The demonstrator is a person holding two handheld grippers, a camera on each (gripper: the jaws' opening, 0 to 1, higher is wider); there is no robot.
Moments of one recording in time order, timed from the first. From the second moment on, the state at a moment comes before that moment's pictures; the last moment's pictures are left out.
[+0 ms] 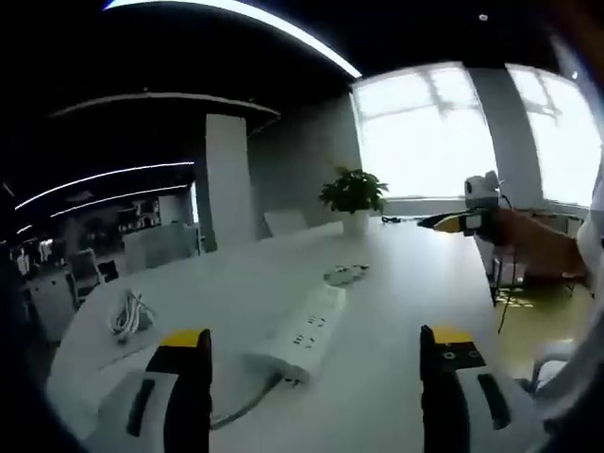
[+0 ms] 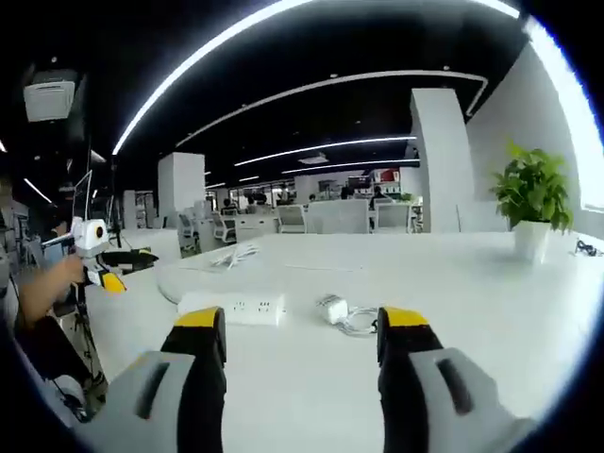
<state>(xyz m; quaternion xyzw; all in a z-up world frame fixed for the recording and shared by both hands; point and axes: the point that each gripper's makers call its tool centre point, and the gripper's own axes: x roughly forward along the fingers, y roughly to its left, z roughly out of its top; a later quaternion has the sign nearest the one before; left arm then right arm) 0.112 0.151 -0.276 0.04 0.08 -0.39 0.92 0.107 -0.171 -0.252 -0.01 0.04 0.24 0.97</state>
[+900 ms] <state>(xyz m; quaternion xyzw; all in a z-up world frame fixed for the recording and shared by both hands) 0.130 0.167 -0.274 0.01 0.08 -0.36 0.93 0.112 -0.181 -0.249 0.00 0.04 0.23 0.97</state>
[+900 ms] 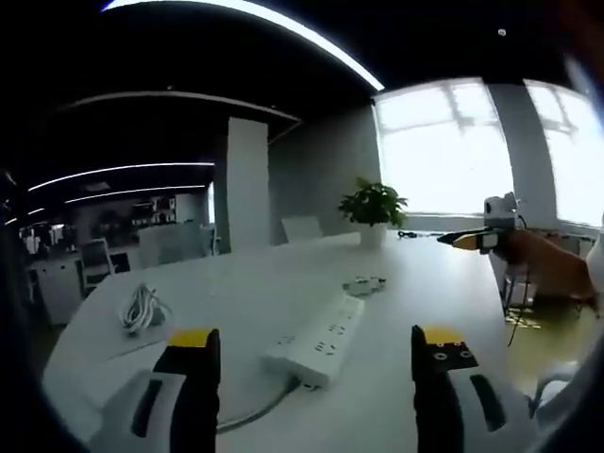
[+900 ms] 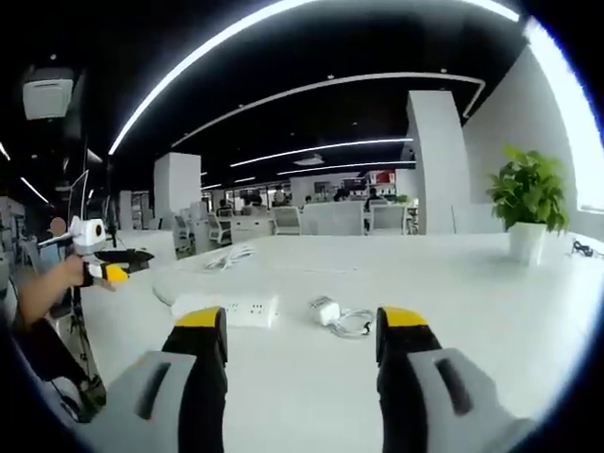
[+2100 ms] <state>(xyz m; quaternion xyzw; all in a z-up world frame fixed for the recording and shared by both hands) 0.145 0.157 -0.301 0.01 0.09 -0.38 0.92 0.126 -0.159 -0.263 -0.03 0.04 0.27 0.96</state>
